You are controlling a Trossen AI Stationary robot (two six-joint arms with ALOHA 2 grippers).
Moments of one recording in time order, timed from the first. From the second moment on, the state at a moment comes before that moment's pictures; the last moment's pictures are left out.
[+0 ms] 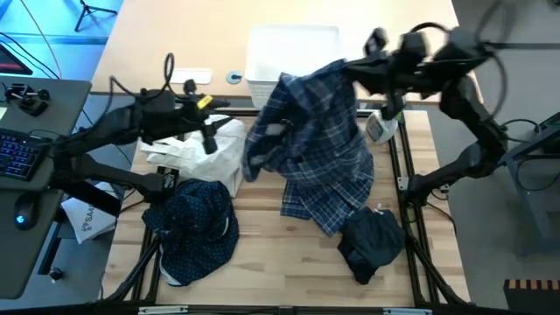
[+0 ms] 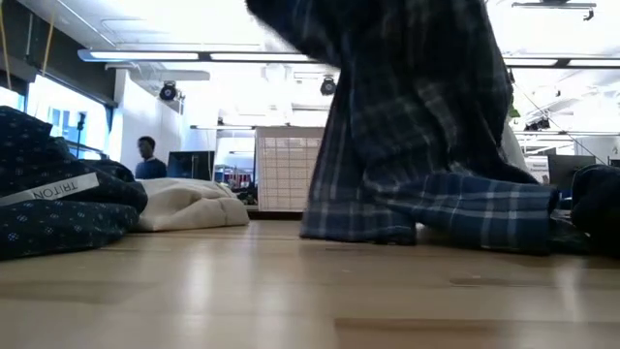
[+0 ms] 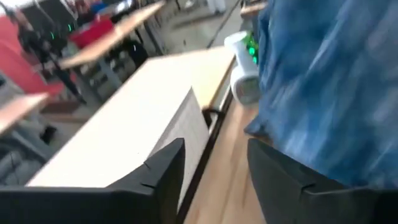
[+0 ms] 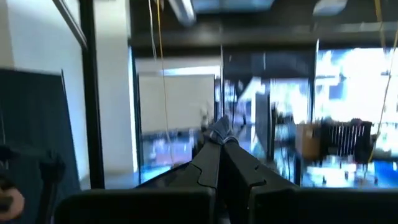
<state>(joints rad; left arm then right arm) 0.17 1.05 1.42 -0.70 -0.35 0.28 -0.32 1.37 2.03 -0.32 -0.41 0.11</state>
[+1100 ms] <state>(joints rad) 0.26 1.32 1.27 0.33 0.15 0.32 -0.32 1.33 2.03 -0.15 -0.35 0.21</state>
